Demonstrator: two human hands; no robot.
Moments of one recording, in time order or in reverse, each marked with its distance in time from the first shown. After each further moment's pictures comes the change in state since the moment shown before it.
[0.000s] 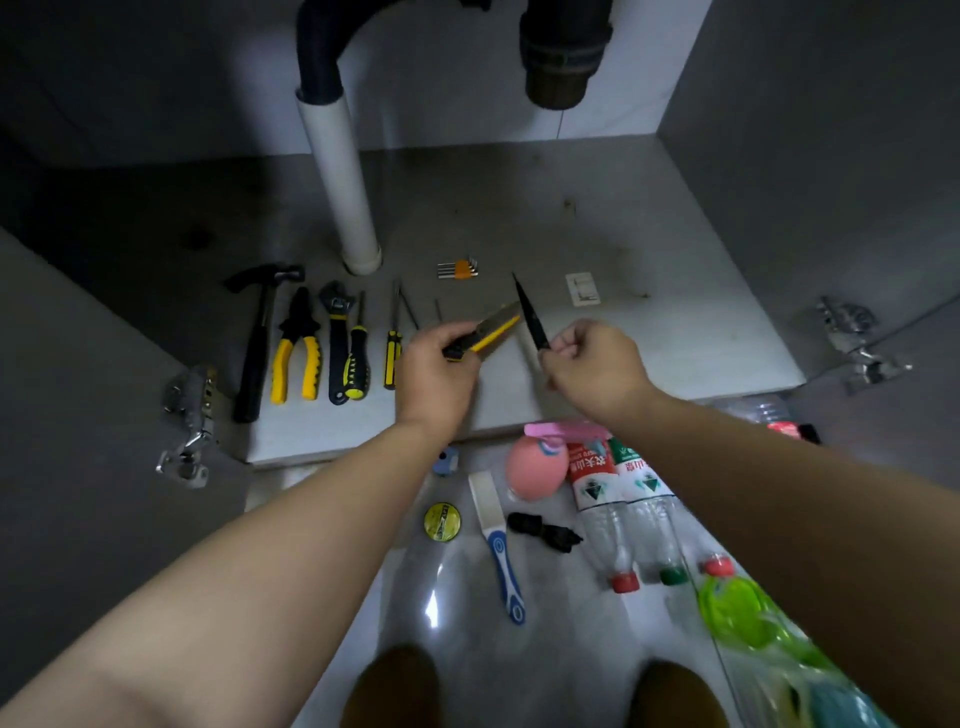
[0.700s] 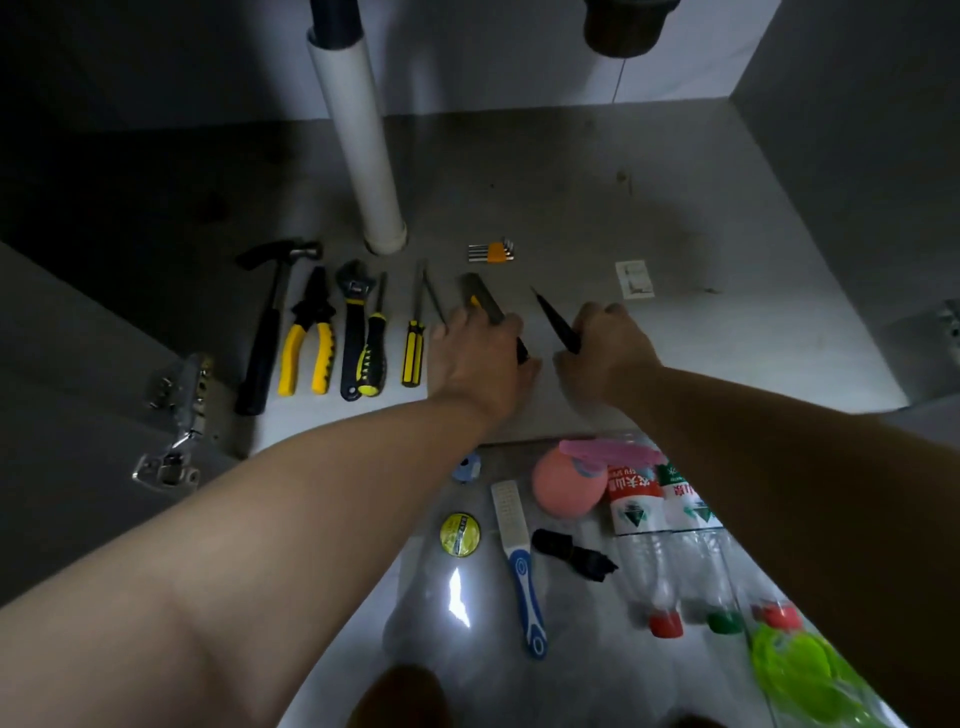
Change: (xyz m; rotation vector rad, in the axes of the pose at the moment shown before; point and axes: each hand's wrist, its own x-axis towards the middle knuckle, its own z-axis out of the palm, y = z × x) left_hand 0.042 -0.016 0.026 1.032 -0.152 0.264; right_hand 0.072 0.018 0.045 -0.499 -0.168 -0.069
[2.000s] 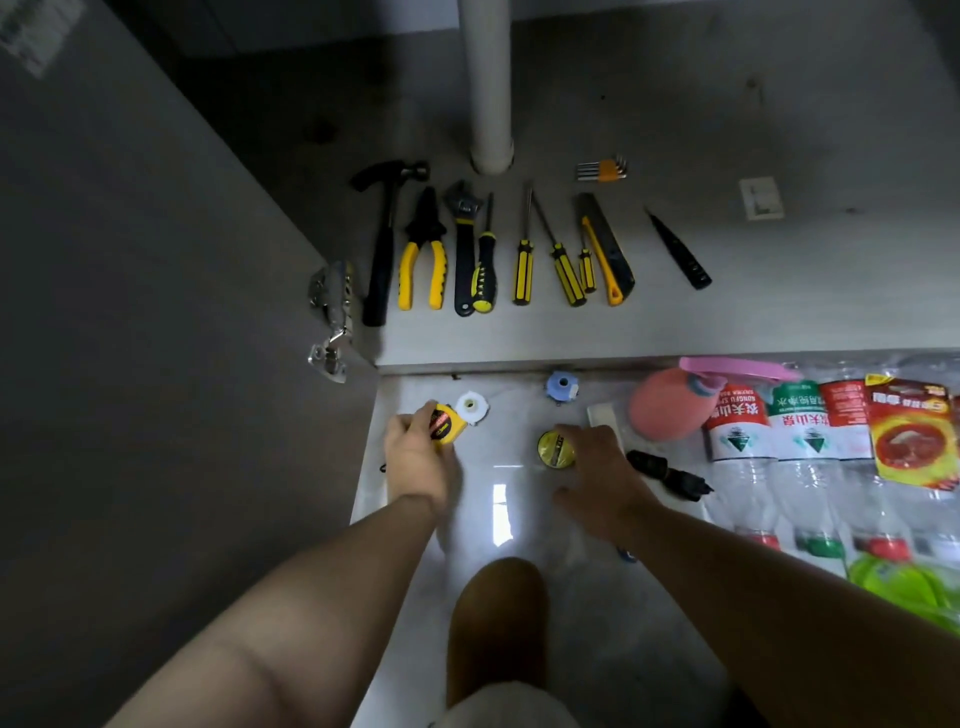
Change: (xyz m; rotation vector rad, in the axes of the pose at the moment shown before) left_hand -0.201 -0.147 0.085 -0.575 -0.030 -0.639; right_hand -0.162 -0.022 0.160 0.263 -0.417 -0.123
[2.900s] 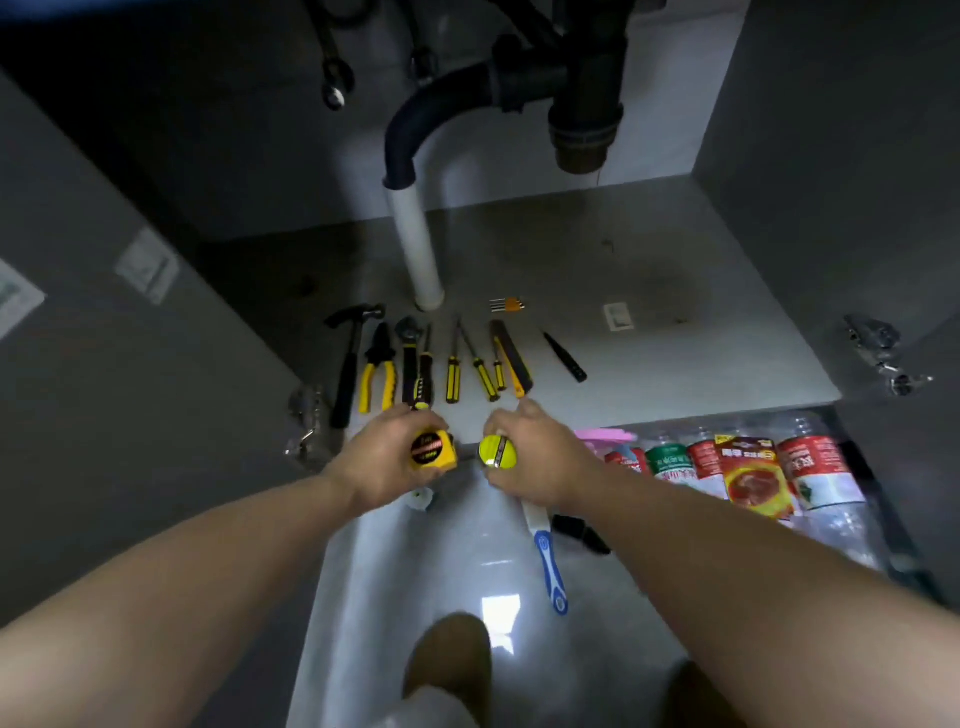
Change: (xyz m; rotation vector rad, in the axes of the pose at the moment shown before) left_hand -0.025 0.160 -0.128 0.384 -0.333 0.600; right_hand -0.055 -0.074 -0.139 -0.167 0.195 -0.302
